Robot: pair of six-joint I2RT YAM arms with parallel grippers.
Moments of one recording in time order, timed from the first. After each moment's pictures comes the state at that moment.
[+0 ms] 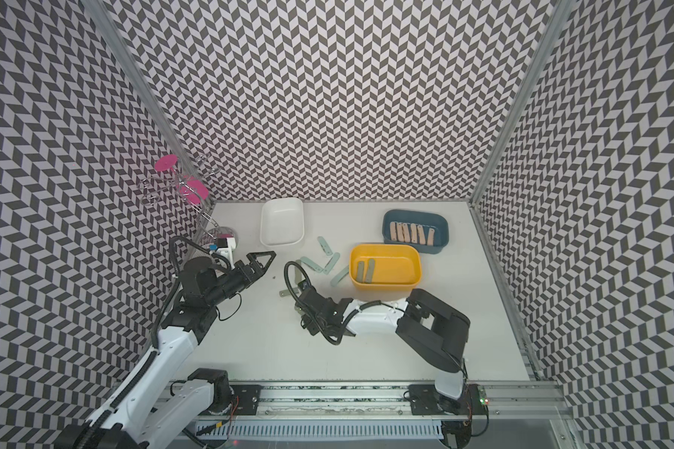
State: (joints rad) left arm -0.11 0.88 0.57 0.00 0.51 -0.81; right arm 1.09 1.84 1.05 -0.16 0.19 0.38
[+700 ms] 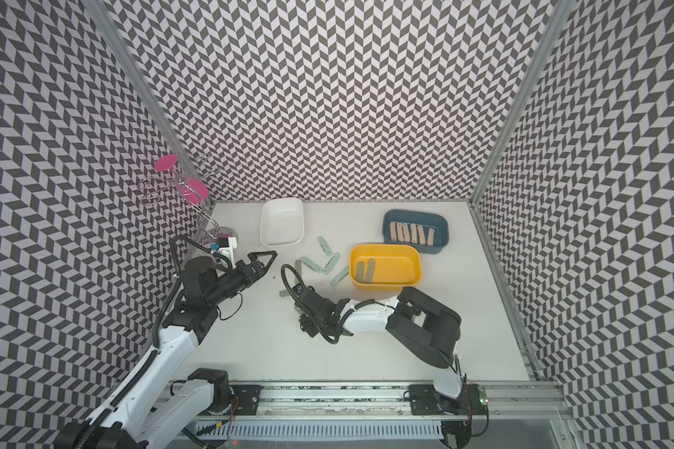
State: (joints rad) left arm -0.12 0.88 0.57 0.02 0.51 -0.81; right arm 1.09 1.91 1.05 -0.06 0.11 0.27
